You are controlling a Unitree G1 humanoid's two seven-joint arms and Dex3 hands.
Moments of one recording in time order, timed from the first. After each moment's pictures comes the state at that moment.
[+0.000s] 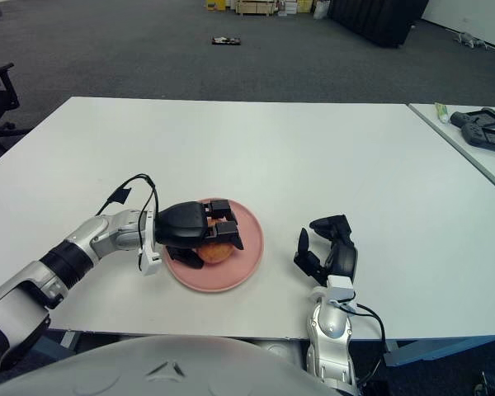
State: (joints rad) left arm -0.43 0.44 -0.67 0.38 0.73 -0.99 -0.16; right arm 0.39 0.09 -0.14 0.02 -0.11 -0.42 -0.26
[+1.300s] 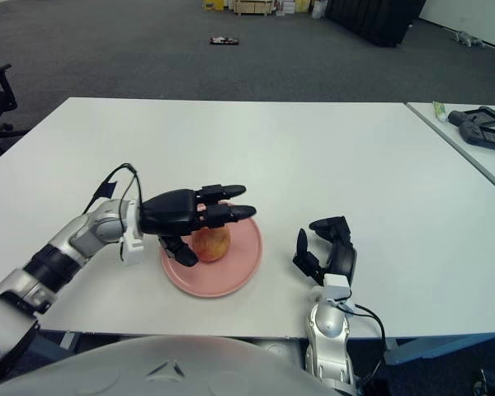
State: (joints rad) left arm -0.30 0.48 -0.47 0.17 0.35 -0.90 -0.35; right arm 0.39 0.09 -0.13 0.03 -0.15 -0.40 -0.31
